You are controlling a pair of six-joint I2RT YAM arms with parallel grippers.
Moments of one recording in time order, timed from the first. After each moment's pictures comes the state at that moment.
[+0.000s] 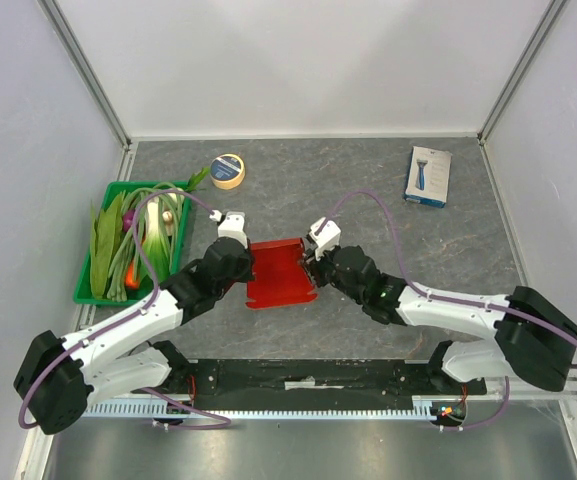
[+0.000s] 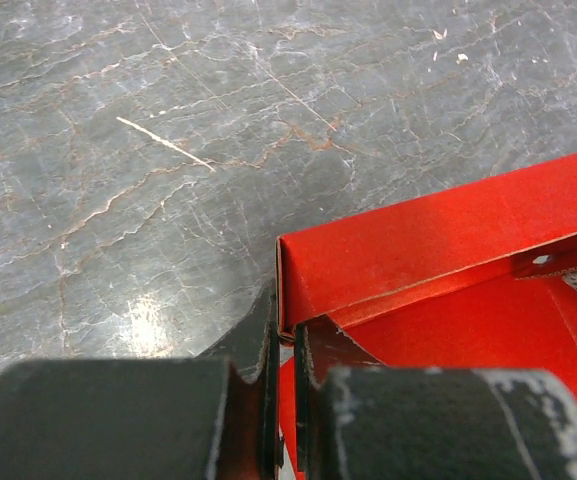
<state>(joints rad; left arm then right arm) -0.75 1.02 0.59 -0.16 -0.35 -0.45 0.96 1.29 0.60 0.36 0.21 0.11</state>
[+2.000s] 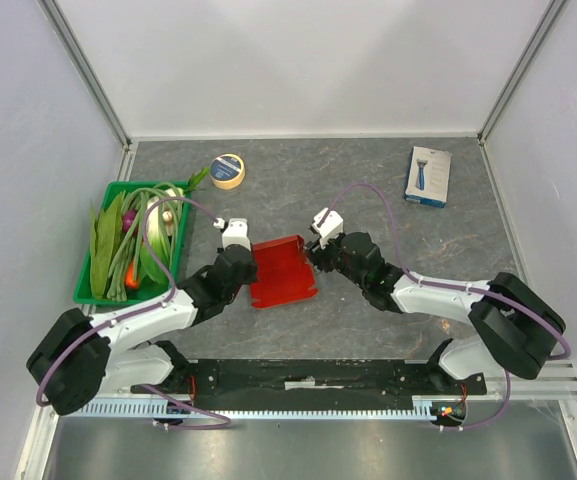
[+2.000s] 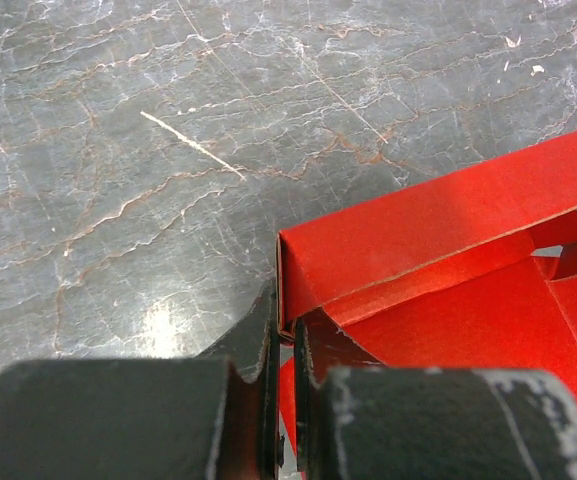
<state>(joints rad) -0.77 1.14 0.49 0.06 -0.48 -0.47 0.82 1.42 0.60 0.53 0.14 -0.07</state>
